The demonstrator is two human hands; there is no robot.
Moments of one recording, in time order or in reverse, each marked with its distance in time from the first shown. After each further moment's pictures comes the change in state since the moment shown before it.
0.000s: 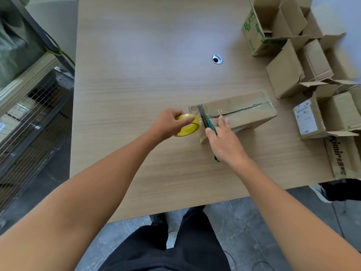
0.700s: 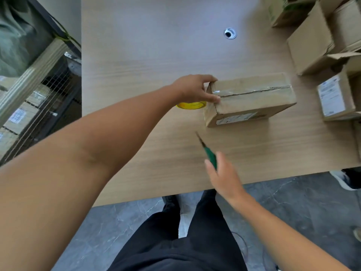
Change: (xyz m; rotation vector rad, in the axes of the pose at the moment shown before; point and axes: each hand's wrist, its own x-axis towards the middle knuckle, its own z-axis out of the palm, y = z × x) left_hand 0.052 0.059 -0.001 0.529 -0.238 0.173; right_hand -0.081 0.075 0.102 0.226 -0.007 -0.070
